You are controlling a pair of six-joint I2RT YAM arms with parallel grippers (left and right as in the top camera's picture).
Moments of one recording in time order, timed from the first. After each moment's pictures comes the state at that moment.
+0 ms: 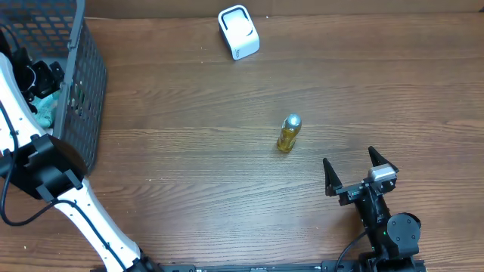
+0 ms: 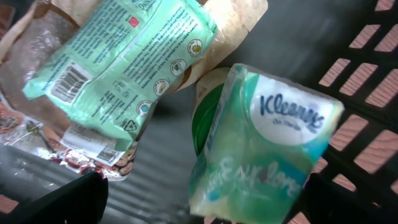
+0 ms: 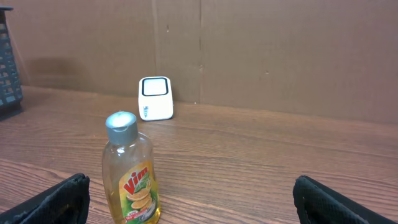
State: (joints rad) left arm 0.53 2.47 2.64 -1.64 0.07 -0.07; right arm 0.12 0.01 0.02 -0.02 -0.13 0.00
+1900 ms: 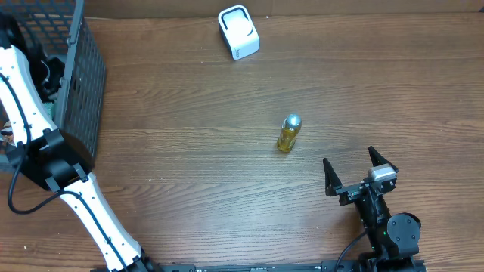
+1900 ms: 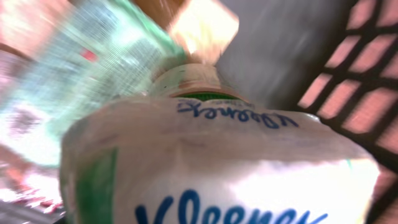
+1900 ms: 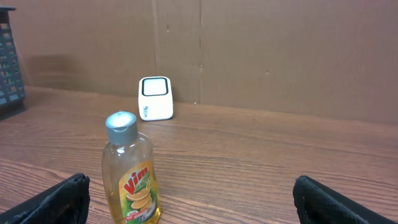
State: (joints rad) left arm 0.48 2.56 2.80 -1.62 0.07 -0.07; right arm 0.12 0.01 0.02 -0.02 -0.13 0.00
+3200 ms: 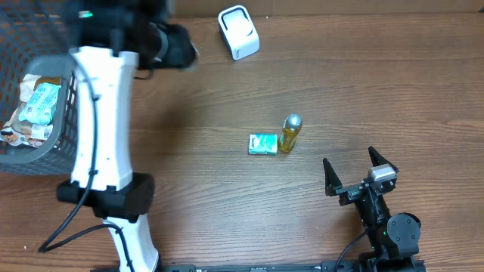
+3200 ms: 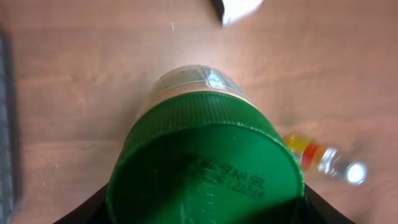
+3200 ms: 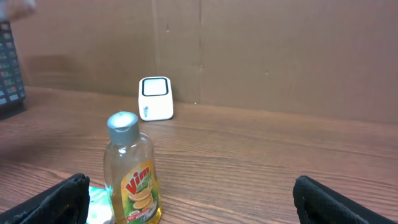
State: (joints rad) left arm -0.20 2.05 2.58 -1.68 0.10 -0.22; right arm 0.12 0.01 0.02 -0.02 -0.13 0.00
